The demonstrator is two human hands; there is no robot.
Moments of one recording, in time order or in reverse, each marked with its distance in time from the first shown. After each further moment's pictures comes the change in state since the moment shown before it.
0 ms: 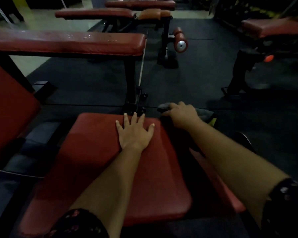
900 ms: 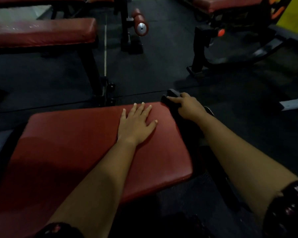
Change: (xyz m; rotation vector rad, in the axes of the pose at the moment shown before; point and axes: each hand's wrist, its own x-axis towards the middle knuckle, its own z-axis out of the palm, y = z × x) left_hand -0.032 0.091 0.013 0.002 -0.082 0.478; right_hand -0.092 0.101 0.077 0.586 0.093 0.387
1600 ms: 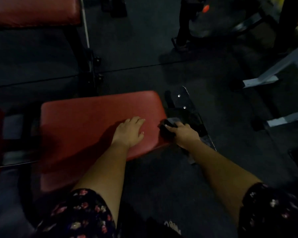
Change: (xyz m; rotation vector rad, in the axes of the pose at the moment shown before) left_hand -0.089 0.029 -0.087 -0.057 -0.364 0.153; right_hand -0.184 -0.030 -0.067 -0.197 -0.467 0.143
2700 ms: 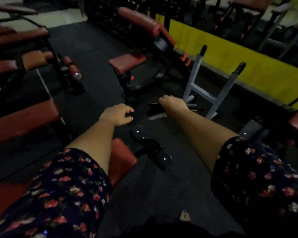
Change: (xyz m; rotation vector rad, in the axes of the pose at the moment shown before) left_hand -0.127 0.223 -0.430 0.083 0.010 0.362; right_hand -0.367 0.046 -0.386 -0.087 0.369 0.221
